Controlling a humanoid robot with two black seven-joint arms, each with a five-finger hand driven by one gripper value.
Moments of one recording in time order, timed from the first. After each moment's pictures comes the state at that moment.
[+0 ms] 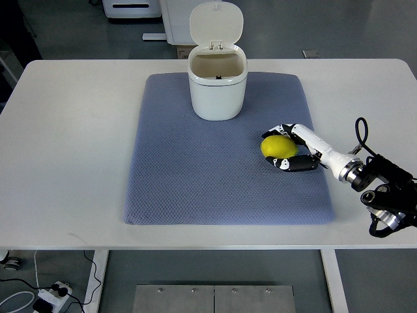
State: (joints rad) left arm -0.03 0.00 -0.10 -0.25 -0.01 0.19 -0.13; right arm 1.03 -0.51 -0.27 1.16 -0.49 -0.37 0.52
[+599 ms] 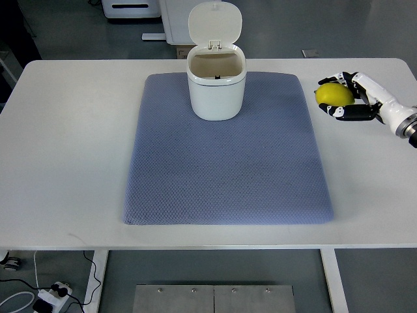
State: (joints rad) left arm -0.03 0.00 -0.10 -0.25 -0.01 0.19 -0.13; right arm 1.16 -0.68 -0.24 1.01 -0.33 -0.20 0.53
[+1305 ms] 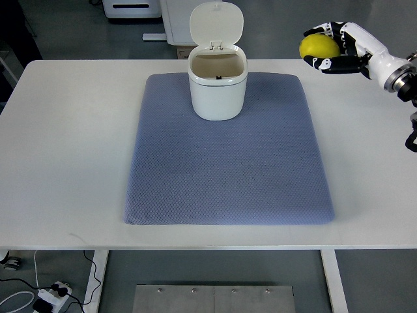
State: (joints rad) left arm -0.03 0.00 -0.10 -0.25 -0.01 0.19 -0.13; right arm 1.34 -0.55 -0.20 0.97 -0.27 -0.10 0.47
